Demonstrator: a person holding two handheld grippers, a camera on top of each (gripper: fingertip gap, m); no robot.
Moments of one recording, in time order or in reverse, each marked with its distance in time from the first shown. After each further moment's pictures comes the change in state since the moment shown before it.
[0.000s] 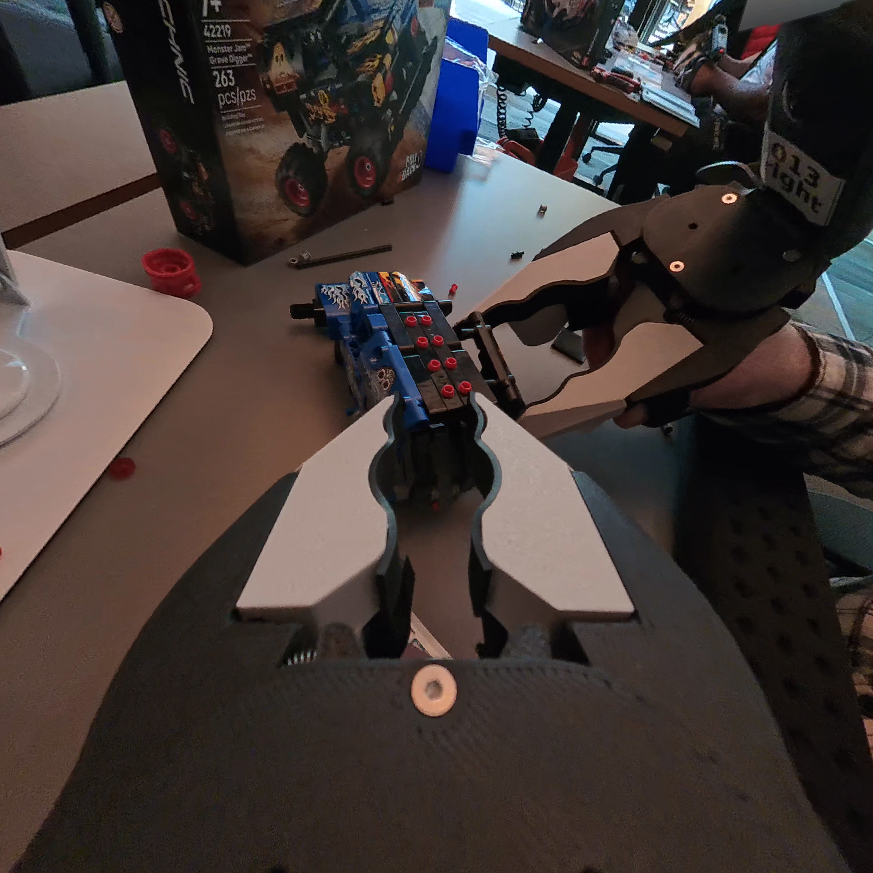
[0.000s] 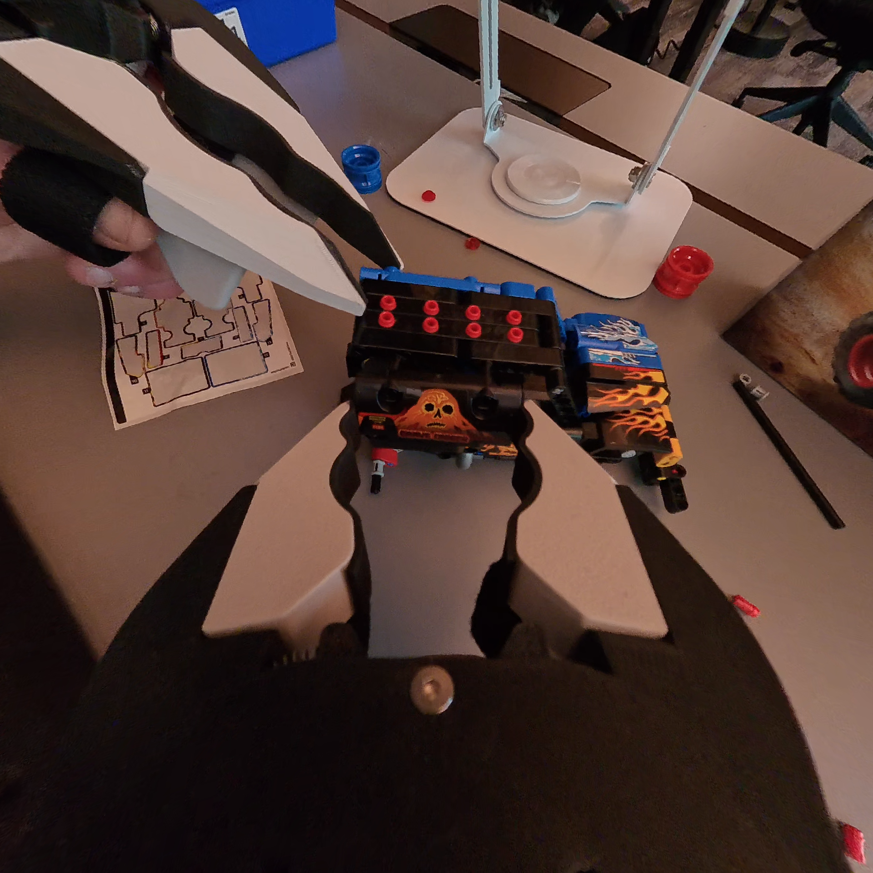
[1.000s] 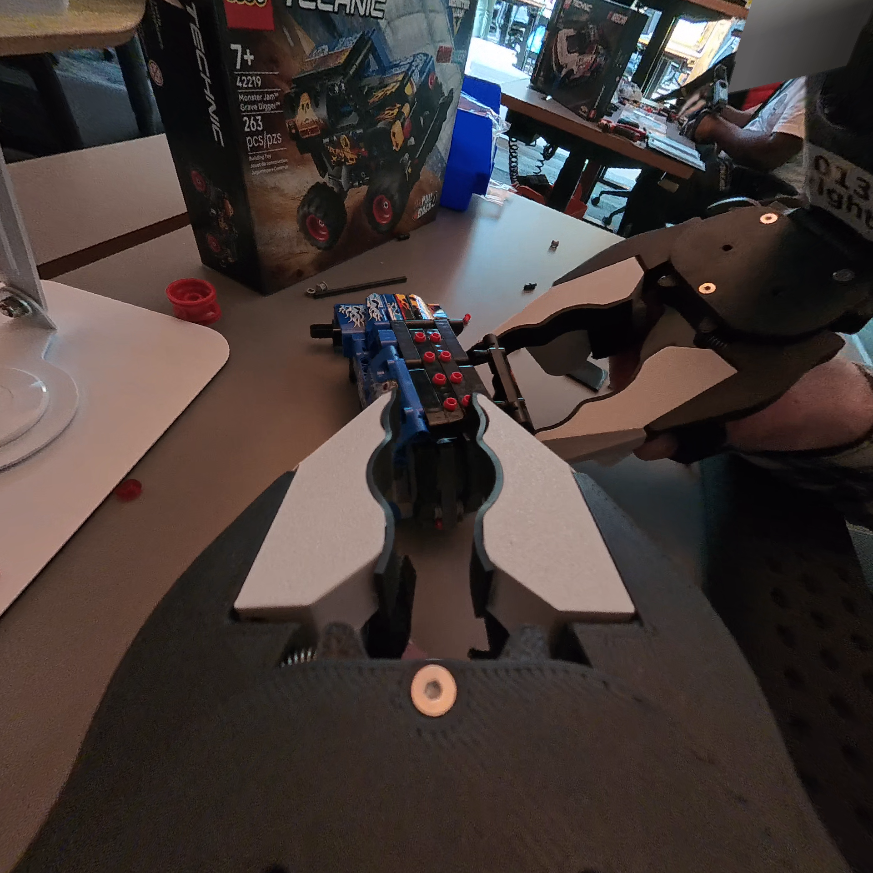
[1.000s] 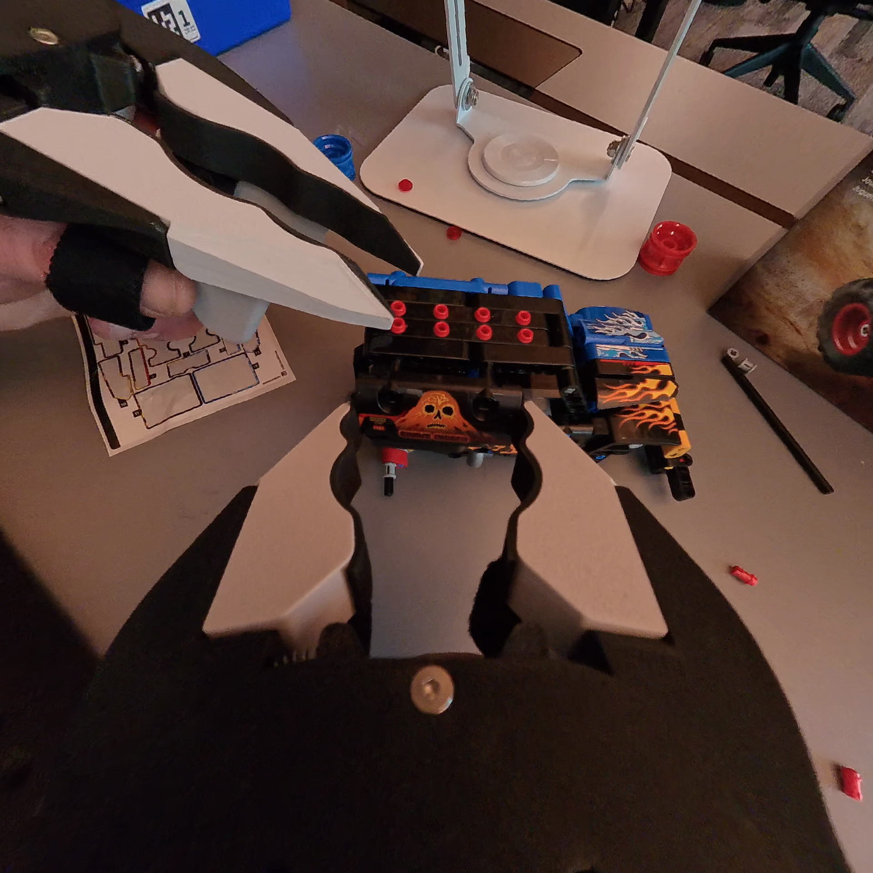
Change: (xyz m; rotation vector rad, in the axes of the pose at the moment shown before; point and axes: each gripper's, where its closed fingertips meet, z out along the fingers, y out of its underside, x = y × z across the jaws) left arm -0.004 -0.006 0.009 0.085 -0.034 0.009; right arm 0.001 -0.002 0.001 -0.047 0.066 0.054
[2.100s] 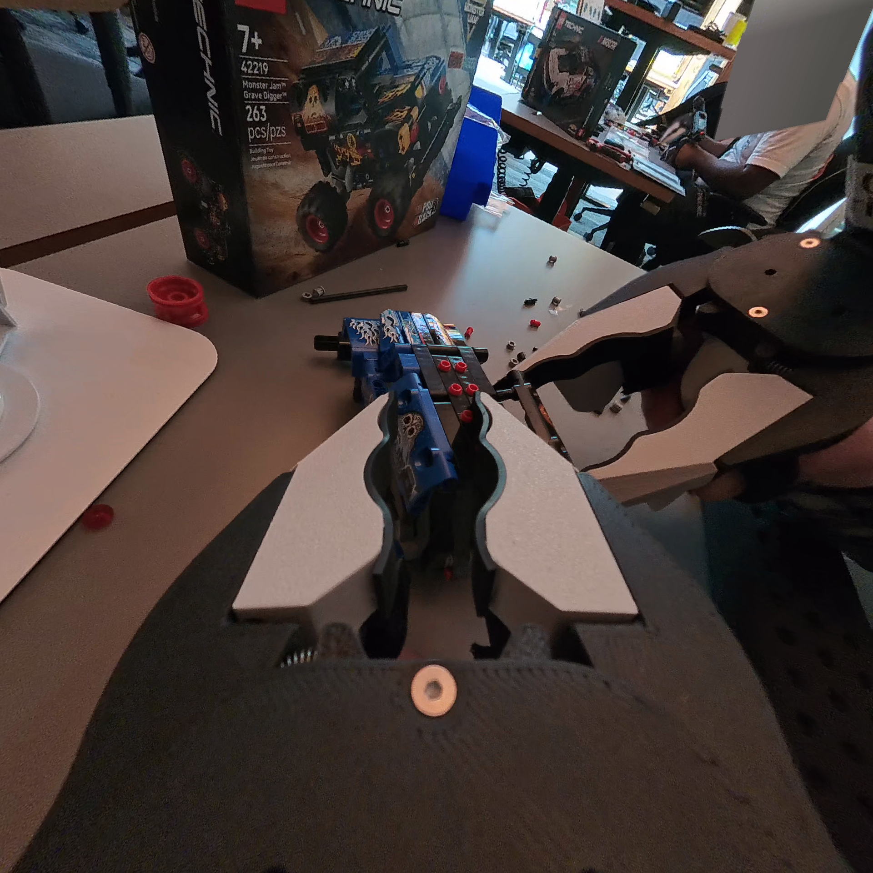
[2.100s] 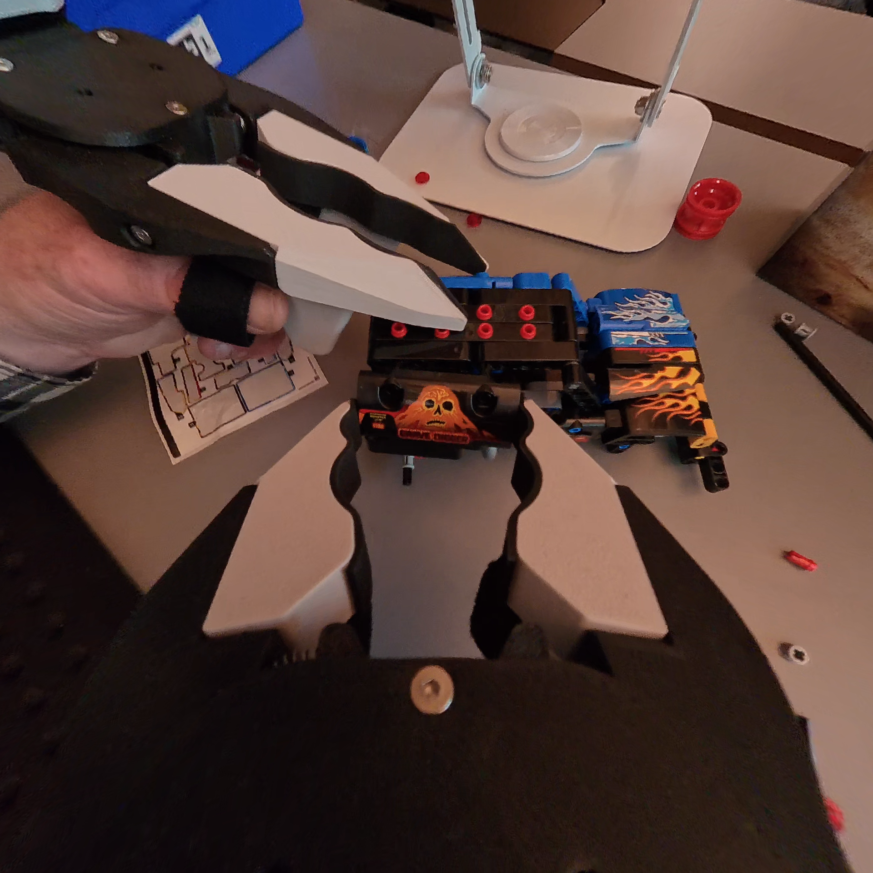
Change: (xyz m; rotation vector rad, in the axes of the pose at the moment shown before) left arm -0.010 -0.003 0.020 0.008 0.034 -0.063; right arm -0.009 -0.001 -0.003 -0.035 -0.065 0.116
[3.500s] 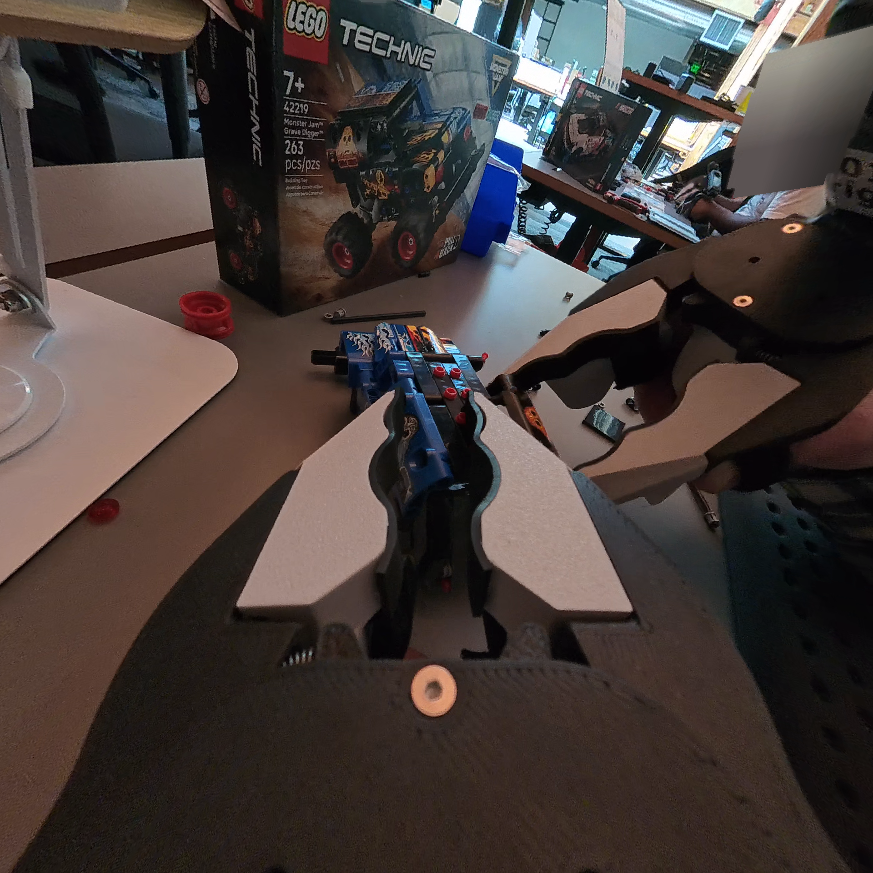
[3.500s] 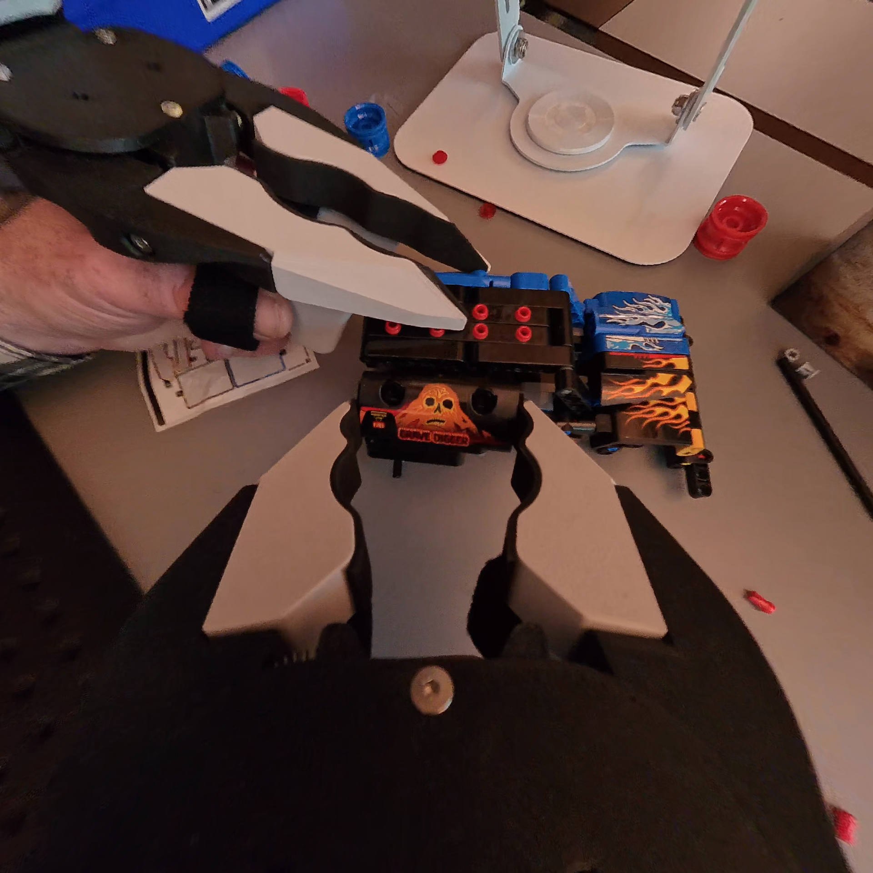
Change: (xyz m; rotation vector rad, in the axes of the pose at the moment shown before) left arm -0.004 -0.003 0.002 0.095 -0.057 -0.019; right arm 0.008 -0.001 0.004 -0.071 -0.061 -0.100
